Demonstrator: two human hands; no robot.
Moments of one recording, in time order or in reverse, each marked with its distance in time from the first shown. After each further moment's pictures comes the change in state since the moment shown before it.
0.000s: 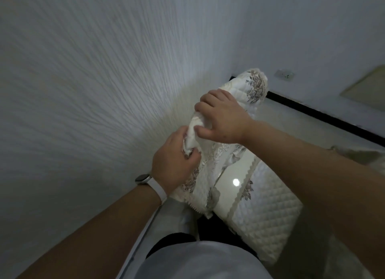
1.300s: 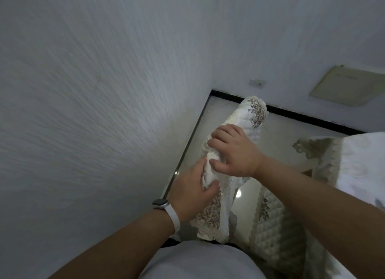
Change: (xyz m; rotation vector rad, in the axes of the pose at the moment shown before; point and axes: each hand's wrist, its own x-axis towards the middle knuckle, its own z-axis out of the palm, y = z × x) left_hand -0.084 0.099 0.063 -0.136 -0.273 0.132; right_hand -0.166 0.023 -0.041 0.030 0.022 0.061
